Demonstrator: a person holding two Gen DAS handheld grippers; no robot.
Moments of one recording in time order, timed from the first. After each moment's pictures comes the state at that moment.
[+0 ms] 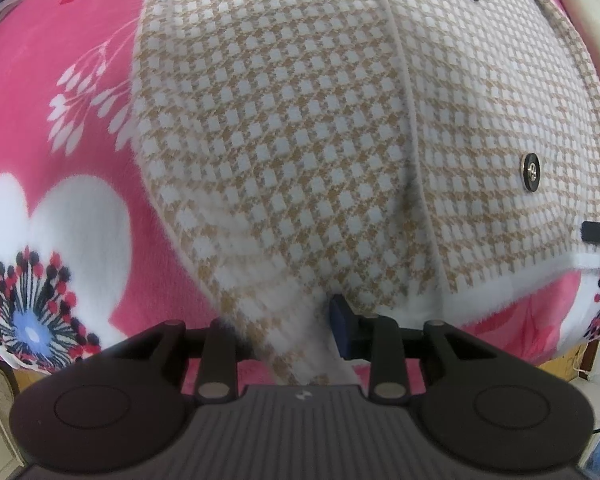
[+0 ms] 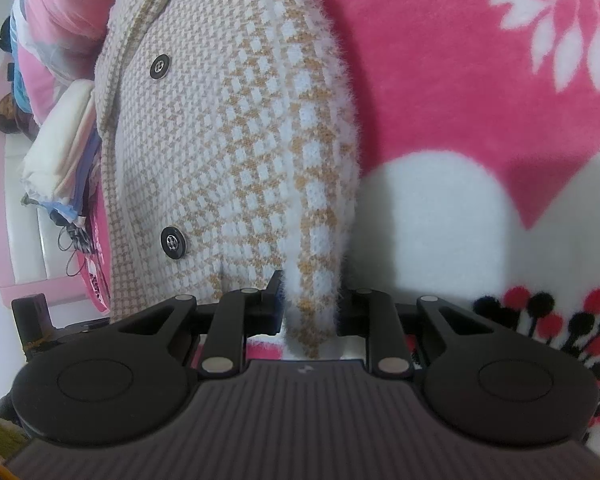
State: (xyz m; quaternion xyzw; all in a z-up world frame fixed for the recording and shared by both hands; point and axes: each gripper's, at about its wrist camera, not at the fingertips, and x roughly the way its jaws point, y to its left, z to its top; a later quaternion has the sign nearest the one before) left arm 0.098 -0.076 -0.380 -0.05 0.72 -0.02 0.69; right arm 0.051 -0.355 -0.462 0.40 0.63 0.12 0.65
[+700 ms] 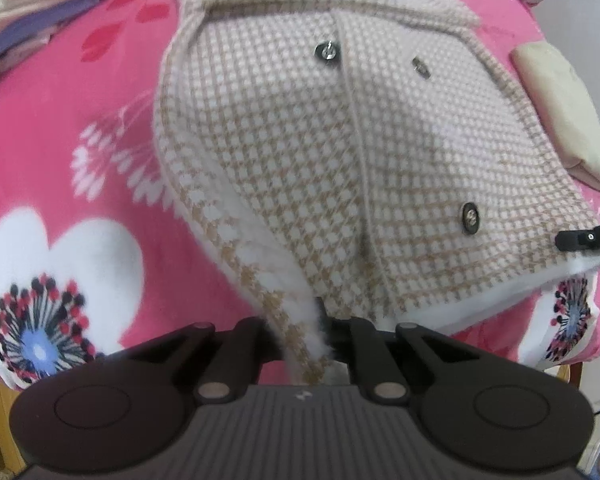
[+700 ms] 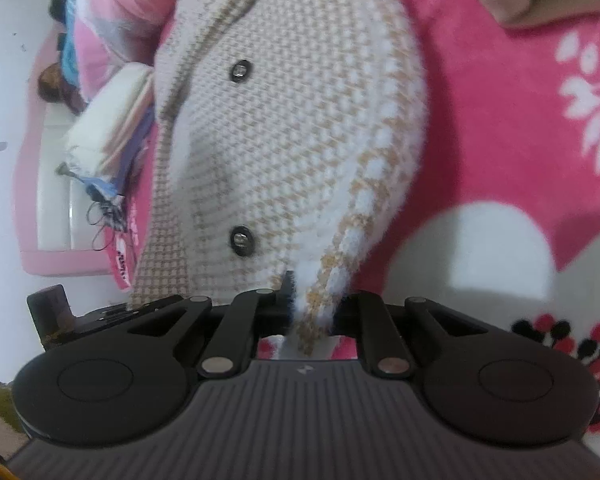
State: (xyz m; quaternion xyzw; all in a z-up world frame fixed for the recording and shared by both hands) left arm 0.050 -0.054 -0.317 -0.07 0.63 -0.05 0.77; right arm 0.071 -0.351 -0.418 0.38 0.60 0.19 0.67
